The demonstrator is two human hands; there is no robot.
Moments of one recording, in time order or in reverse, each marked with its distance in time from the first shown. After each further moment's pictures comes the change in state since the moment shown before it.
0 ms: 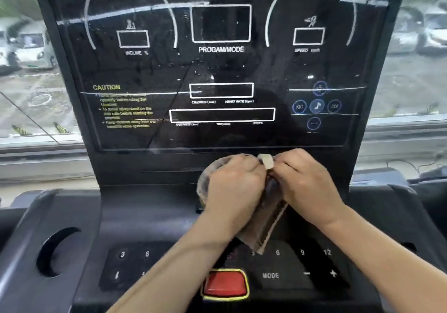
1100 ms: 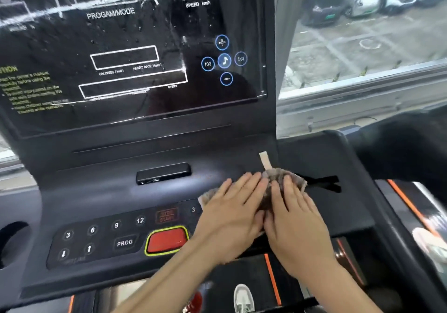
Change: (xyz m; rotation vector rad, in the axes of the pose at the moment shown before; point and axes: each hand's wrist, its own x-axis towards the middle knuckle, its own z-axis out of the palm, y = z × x) left_hand -0.090 0.114 0.028 -0.174 -0.584 0.154; right_hand -0.177 -0.039 -0.047 -0.228 -0.364 0.627
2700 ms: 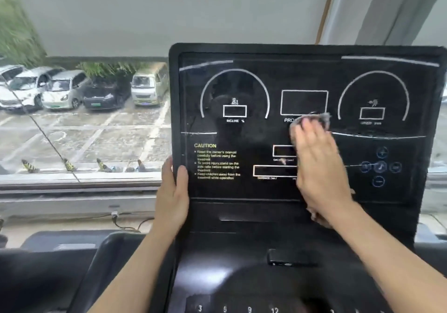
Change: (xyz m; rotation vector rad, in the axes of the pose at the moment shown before) left_hand -0.076 -0.303 -0.164 -0.760 0.708 -0.820; right_hand 0.242 -0.210 -0.063 -0.049 0.536 -0.437
